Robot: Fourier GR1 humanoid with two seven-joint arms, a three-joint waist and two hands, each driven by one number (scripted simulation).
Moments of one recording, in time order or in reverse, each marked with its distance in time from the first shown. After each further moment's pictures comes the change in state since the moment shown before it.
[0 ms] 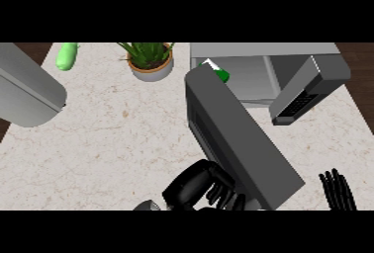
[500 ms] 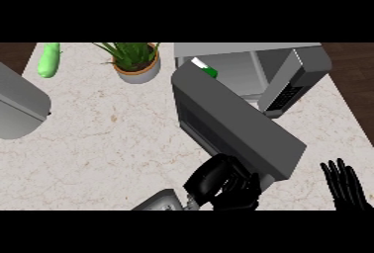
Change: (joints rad) left arm -0.228 0.000 -0.165 0.209 0.234 0.245 0.023; right arm 0.034 -0.056 0.073 -0.239 -0.107 0.069 0.082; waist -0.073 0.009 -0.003
